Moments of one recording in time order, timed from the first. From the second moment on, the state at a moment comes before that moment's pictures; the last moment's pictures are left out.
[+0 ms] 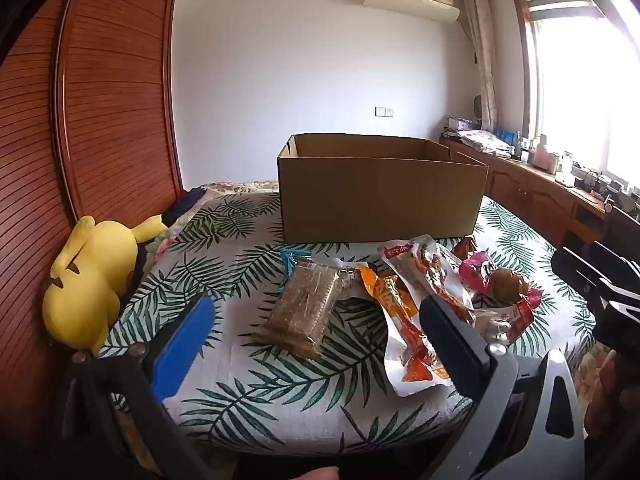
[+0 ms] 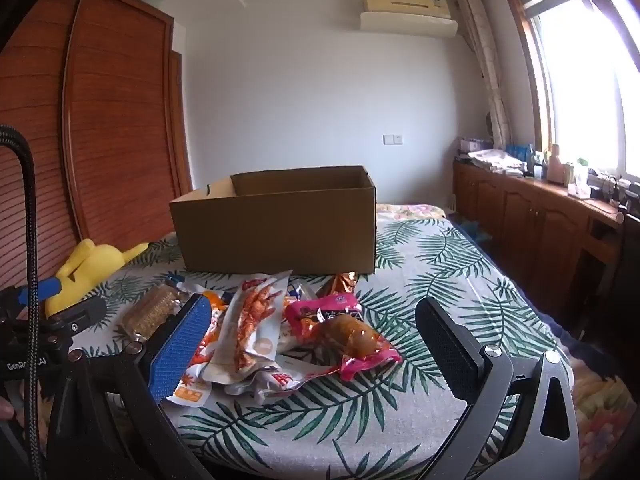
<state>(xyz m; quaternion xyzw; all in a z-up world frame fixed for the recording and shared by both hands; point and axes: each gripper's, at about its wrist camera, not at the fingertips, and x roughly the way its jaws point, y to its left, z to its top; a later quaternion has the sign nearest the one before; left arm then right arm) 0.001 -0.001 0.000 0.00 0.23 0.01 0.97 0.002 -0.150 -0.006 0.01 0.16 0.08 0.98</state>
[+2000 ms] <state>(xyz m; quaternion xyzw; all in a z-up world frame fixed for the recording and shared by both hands) -0.005 0.001 0.003 0.00 0.23 0.00 0.97 -0.001 -0.154 -0.005 0.01 0.16 0.08 0.98</state>
